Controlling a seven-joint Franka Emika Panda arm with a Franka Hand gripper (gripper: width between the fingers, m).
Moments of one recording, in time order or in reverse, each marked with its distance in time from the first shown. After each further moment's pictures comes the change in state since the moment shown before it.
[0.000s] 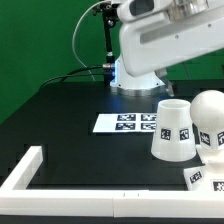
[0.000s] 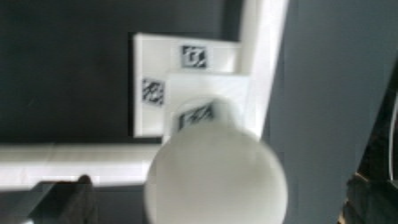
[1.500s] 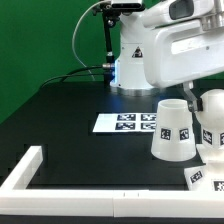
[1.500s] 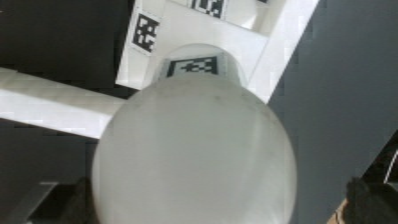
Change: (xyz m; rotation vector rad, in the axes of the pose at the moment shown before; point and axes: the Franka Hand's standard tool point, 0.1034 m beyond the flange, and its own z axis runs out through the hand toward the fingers) arm 0.016 -0.021 0.042 -0.034 0.056 -0.140
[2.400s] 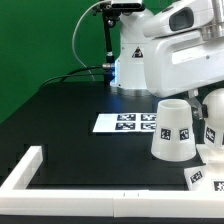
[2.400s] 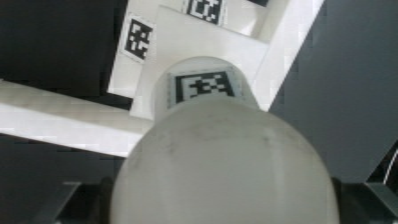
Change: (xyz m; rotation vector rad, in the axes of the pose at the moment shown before) arm -0.002 -0.001 0.010 0.011 -0.006 0.002
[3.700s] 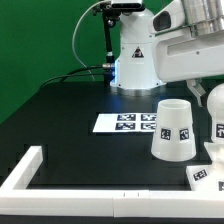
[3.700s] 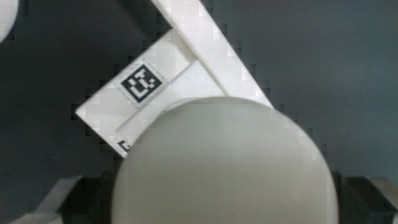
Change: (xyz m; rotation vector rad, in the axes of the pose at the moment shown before) arm -0.004 -0.013 -0.006 0.047 0.033 1.004
